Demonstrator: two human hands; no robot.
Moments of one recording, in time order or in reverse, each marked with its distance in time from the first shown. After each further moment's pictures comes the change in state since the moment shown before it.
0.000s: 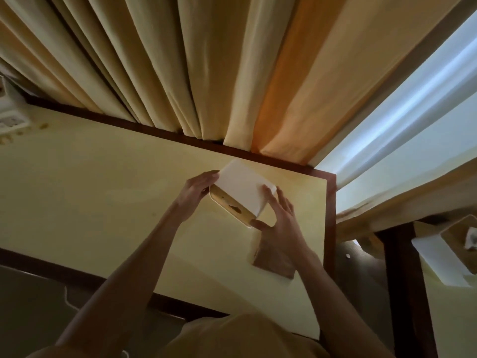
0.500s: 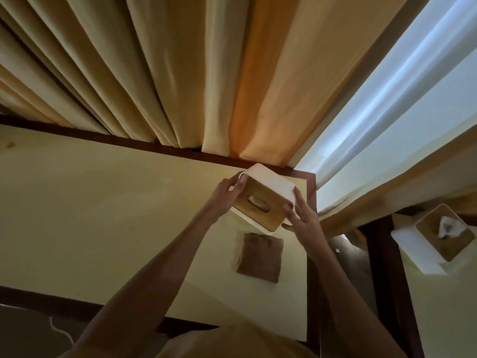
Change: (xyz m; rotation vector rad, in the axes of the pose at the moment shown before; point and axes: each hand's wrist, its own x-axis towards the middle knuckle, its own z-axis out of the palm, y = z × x) left_hand 0.036 0.022 0.122 0.335 -0.068 -0.040; right_hand -0.008 0.047 -0.072 0.600 0.127 0.295
